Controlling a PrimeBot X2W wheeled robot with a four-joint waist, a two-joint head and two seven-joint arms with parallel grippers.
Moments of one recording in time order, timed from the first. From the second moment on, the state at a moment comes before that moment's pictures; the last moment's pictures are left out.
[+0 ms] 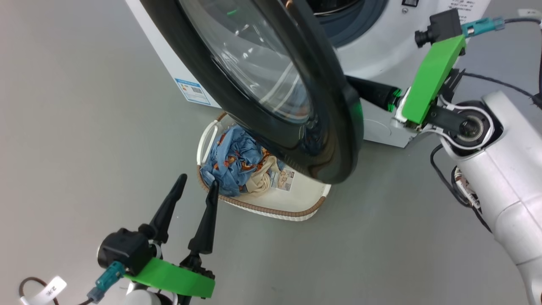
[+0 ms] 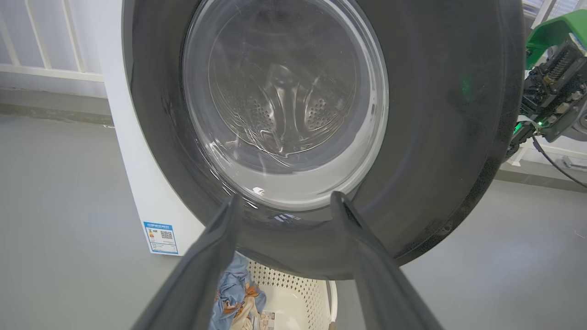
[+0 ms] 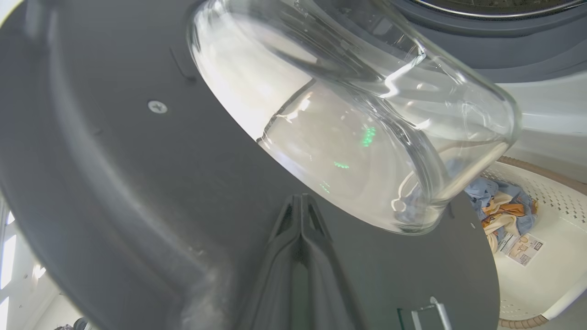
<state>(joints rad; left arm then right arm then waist) -0.20 0.07 -0.33 0.11 -0.37 -0.13 -0.25 -0.97 -0.35 0.55 0.51 1.56 0.13 0.60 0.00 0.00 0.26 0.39</state>
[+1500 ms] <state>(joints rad) -0.13 0.05 -0.14 0.18 -0.34 -0.13 -0.25 -0.78 -0.17 0.68 0.41 1.56 0.13 0.59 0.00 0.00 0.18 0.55</state>
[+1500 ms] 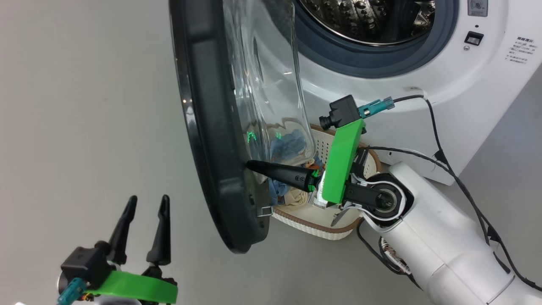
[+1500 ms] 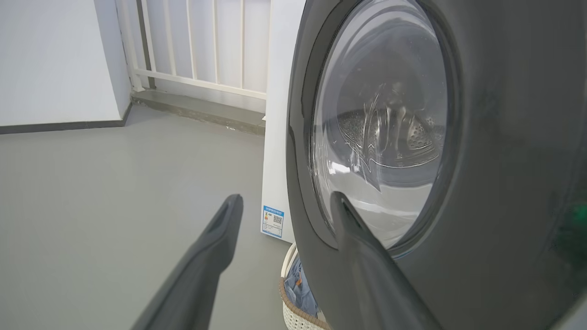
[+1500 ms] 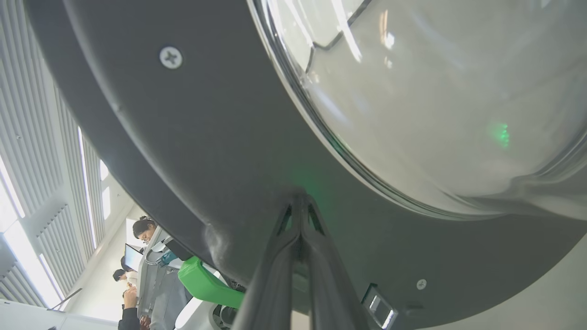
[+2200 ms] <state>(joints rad) -0.13 0.03 -0.08 0.18 -0.33 -0.13 -0.25 -0.82 -0.12 0.73 0.43 1.56 0.13 0.57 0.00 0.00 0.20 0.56</state>
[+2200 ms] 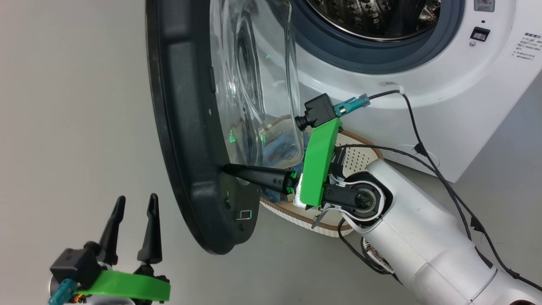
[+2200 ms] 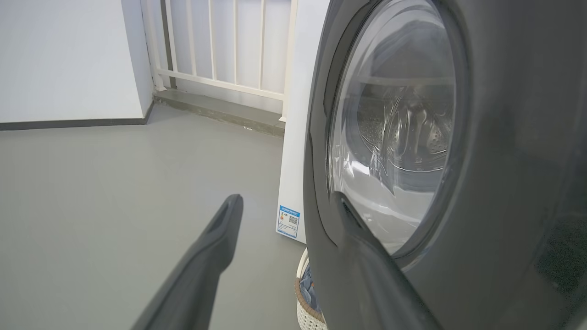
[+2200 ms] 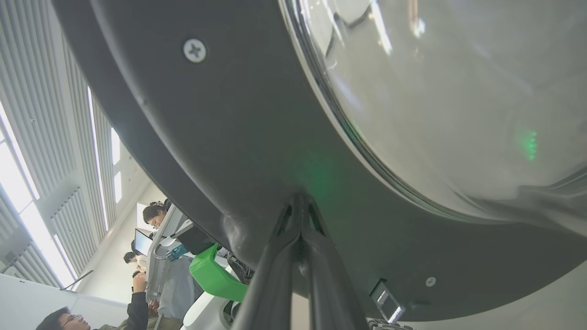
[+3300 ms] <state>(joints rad) -0.13 0.07 -0.11 0.26 -0.34 -0.13 -0.25 -0.60 -0.32 0.69 0.43 1.54 0.13 0.32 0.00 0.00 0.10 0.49</state>
